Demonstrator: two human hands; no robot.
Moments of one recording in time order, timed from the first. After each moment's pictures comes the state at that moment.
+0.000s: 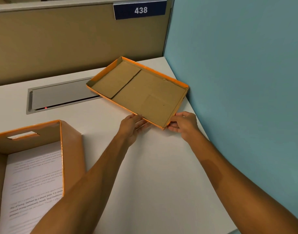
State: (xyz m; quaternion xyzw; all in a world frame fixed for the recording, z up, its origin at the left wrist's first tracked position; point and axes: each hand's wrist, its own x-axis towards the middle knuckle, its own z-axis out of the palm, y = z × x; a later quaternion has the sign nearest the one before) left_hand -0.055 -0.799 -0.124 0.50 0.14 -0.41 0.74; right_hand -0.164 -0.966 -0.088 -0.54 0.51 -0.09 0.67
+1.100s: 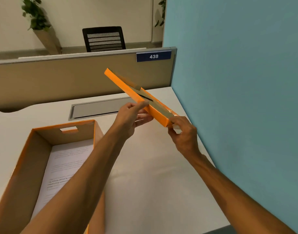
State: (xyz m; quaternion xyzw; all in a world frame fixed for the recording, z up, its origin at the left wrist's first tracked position) left_hand -0.135 -0.736 0.081 0.63 -0.02 -0.30 0.72; right_hand -0.253 -0.893 -0.003 -0.87 0.08 -0.37 0.32
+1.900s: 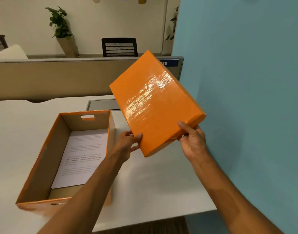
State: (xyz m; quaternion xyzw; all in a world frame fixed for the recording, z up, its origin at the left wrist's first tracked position) left_hand -0.227 -0.642 0.014 0.62 0.09 -0.30 0.72; right_hand -0.329 -0.847 0.035 -0.38 0.21 -0.21 0.88
